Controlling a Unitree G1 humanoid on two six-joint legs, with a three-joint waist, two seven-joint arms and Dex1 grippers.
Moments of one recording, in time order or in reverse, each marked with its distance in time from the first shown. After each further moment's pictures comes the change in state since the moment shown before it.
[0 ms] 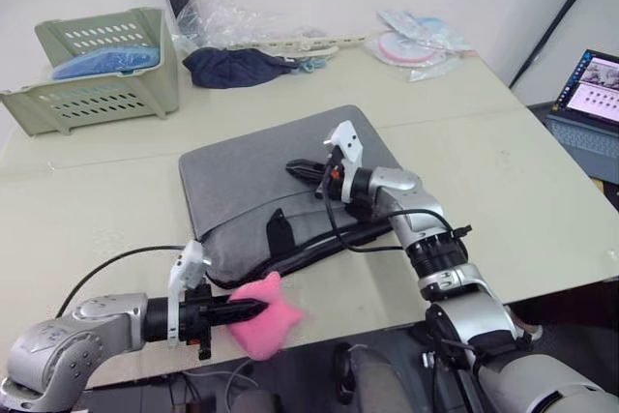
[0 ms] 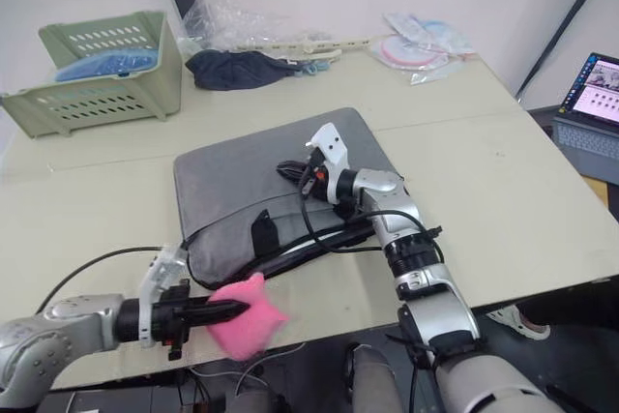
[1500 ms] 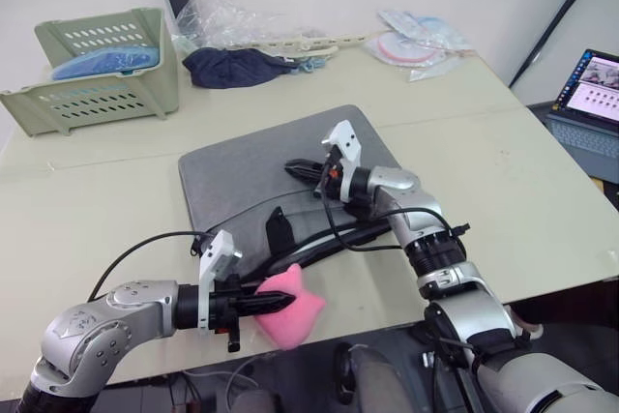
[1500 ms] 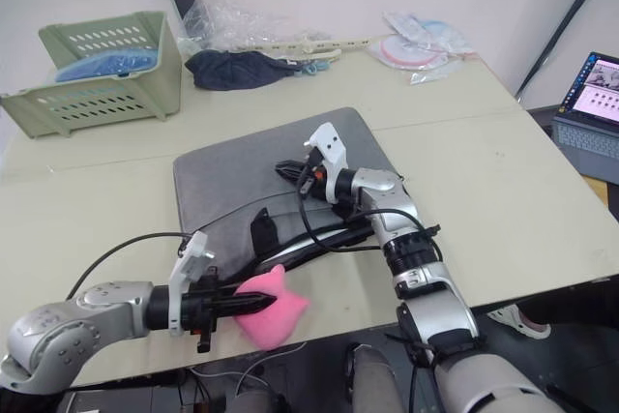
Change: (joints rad) left arm -0.144 -0.043 -0.172 -0.039 -0.008 0.000 0.073; right arm -0.012 0.005 0.000 0.017 -0.005 -0.006 0.000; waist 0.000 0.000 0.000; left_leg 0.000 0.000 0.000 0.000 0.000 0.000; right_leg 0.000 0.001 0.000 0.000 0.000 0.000
